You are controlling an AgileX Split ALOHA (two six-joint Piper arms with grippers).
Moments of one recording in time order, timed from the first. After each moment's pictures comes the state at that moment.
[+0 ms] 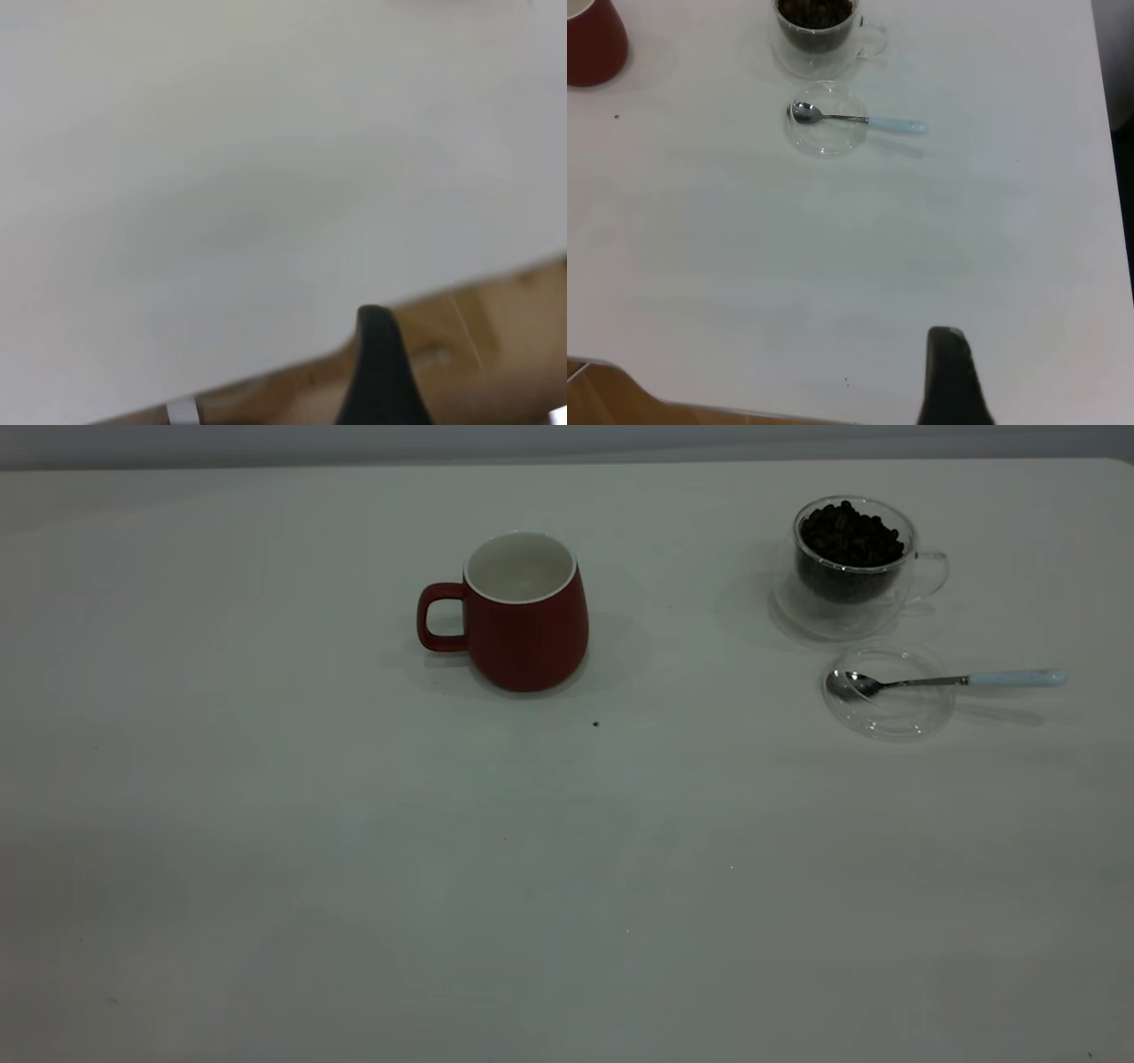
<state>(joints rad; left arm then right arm) -0.25 0.09 -0.48 0.02 1.12 0.01 0.06 -0.02 -0.51 0.02 1.23 -0.05</state>
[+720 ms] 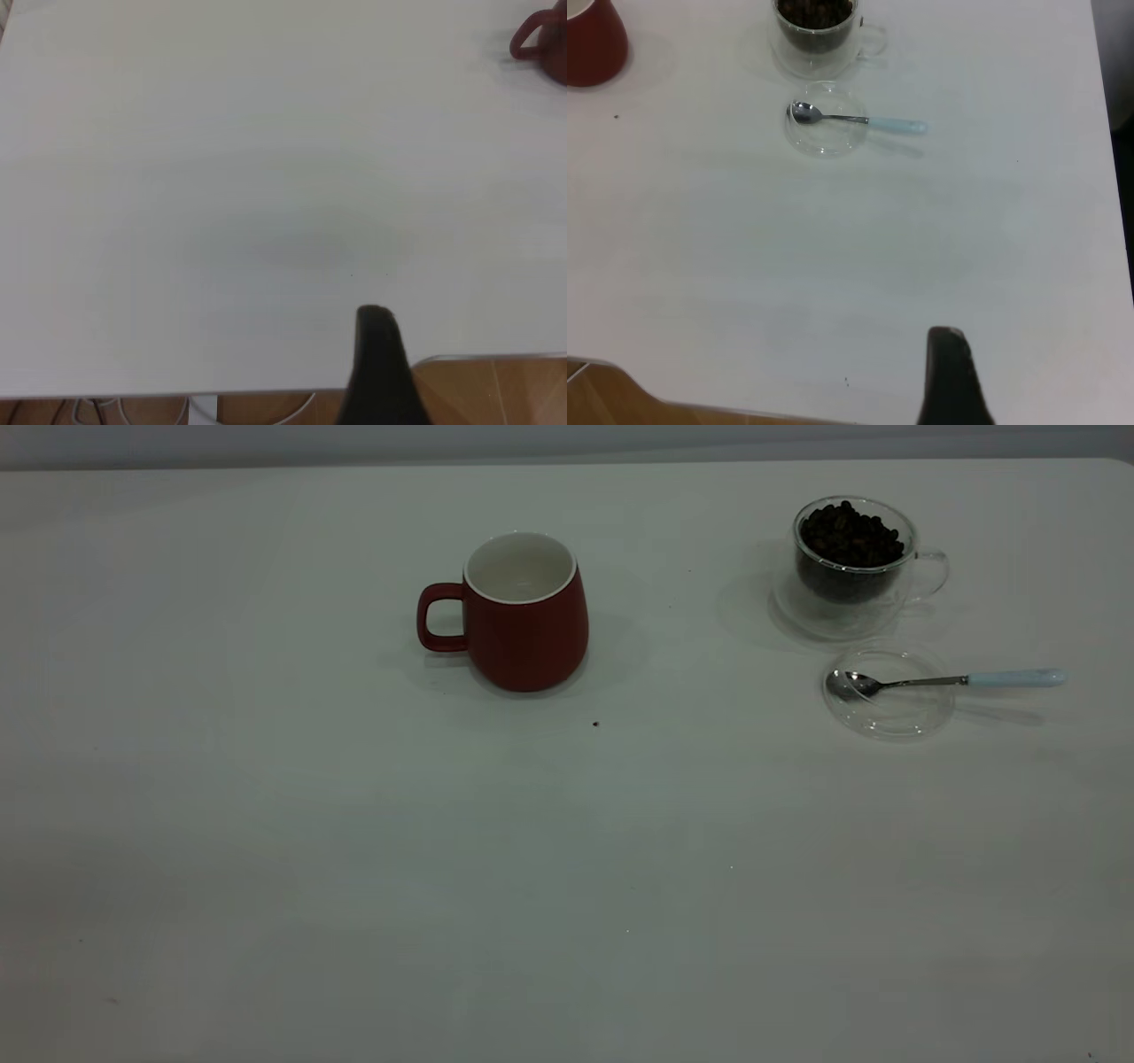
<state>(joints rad) -0.02 -0.02 -0.49 0.02 1.14 0.01 0.06 -0.02 -0.51 0.02 1.23 -0.05</state>
